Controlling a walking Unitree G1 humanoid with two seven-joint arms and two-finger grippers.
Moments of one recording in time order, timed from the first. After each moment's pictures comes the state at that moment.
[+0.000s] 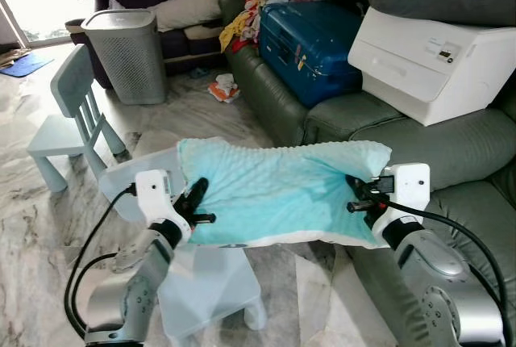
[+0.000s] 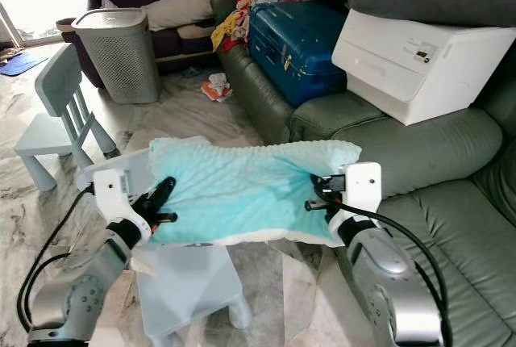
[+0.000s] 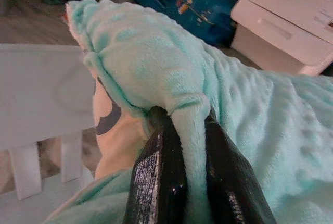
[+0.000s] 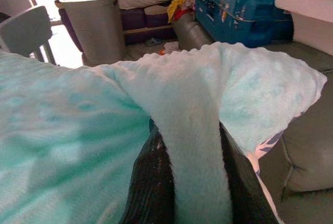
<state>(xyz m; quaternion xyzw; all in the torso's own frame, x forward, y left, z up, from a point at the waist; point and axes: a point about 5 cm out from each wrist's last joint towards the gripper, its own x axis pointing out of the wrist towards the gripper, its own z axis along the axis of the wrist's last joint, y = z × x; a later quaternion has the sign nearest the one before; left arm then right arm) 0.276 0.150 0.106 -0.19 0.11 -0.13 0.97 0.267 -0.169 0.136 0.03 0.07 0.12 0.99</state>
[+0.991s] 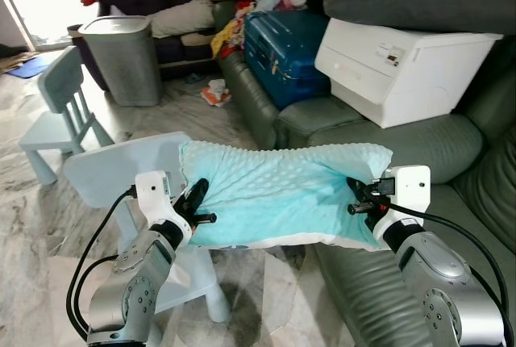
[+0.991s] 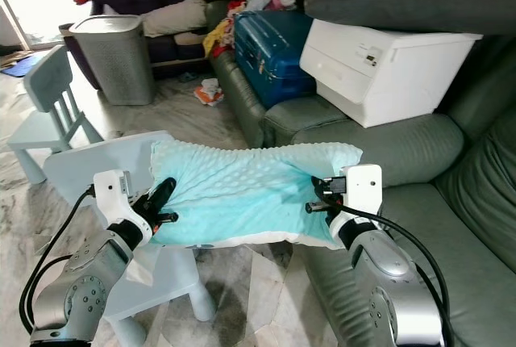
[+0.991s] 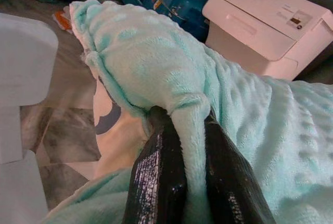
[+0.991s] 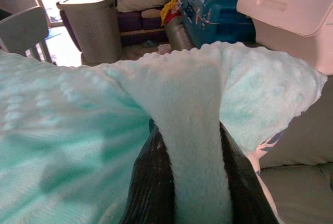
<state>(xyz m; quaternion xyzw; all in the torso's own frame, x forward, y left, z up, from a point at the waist) 0.277 0.148 0.104 -0.21 0.11 -0.12 0.96 0.265 -0.172 0.135 0.03 0.07 0.11 0.99</state>
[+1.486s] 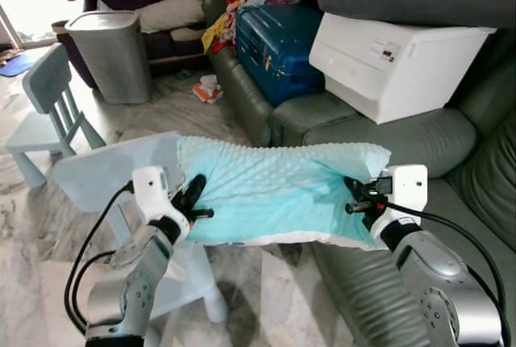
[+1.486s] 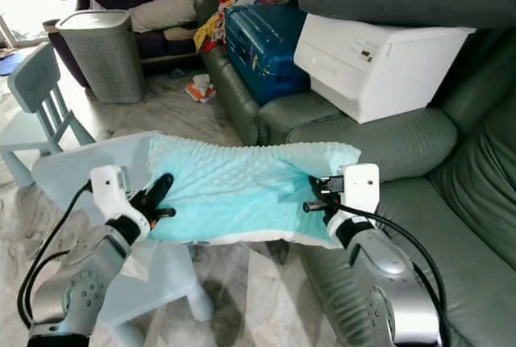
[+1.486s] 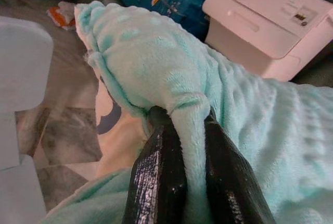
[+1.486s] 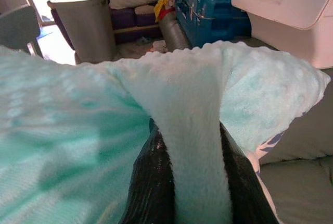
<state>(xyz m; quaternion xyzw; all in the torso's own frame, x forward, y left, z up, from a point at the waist) 0.282 0.153 0.105 -0.21 0.11 -0.12 0.97 0.267 -0.168 0.136 0.04 0.07 0.12 0.99</state>
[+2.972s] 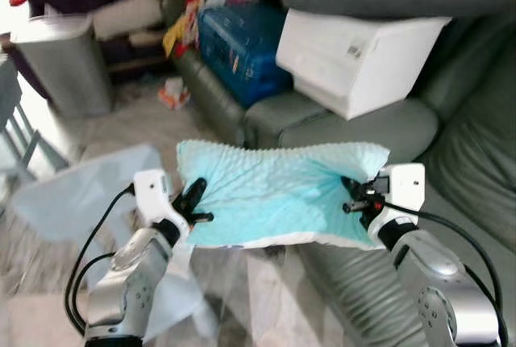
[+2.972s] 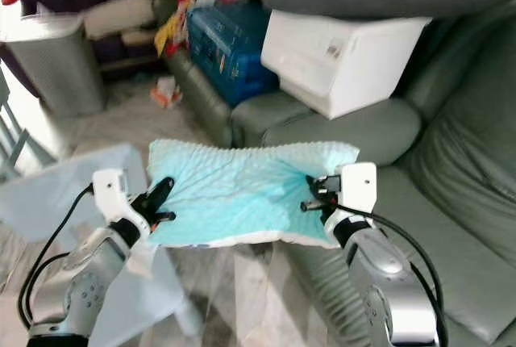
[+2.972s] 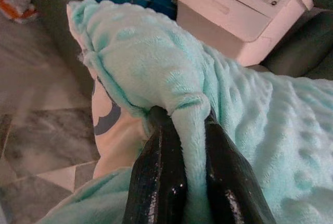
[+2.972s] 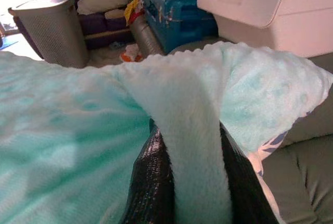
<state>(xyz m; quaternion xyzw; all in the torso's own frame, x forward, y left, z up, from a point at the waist) 0.282 0.151 0.103 -0.20 0.11 -0.13 0.97 0.267 -0.166 0.136 0.04 0.07 0.12 0.99</state>
